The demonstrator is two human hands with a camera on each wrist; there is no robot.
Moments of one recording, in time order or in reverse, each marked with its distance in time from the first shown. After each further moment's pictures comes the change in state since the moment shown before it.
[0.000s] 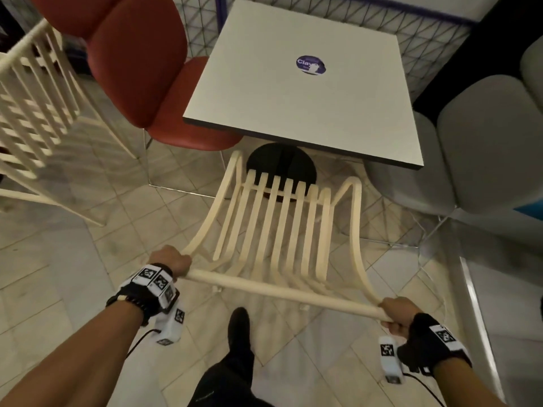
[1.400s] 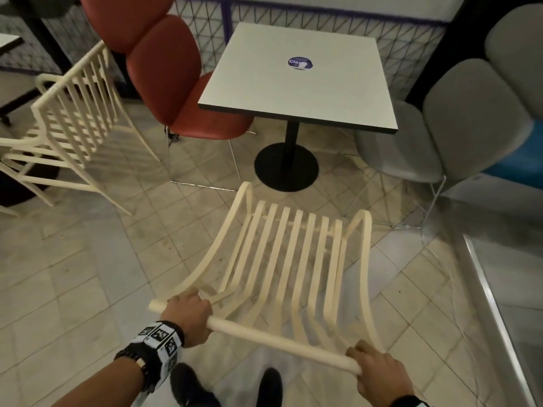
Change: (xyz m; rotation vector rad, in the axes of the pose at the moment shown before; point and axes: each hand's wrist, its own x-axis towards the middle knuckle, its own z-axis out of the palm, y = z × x) left_hand -0.205 -0.147 0.190 0.788 0.105 0.517; right_hand -0.160 0.275 0.095 -0.974 0.111 -0.810
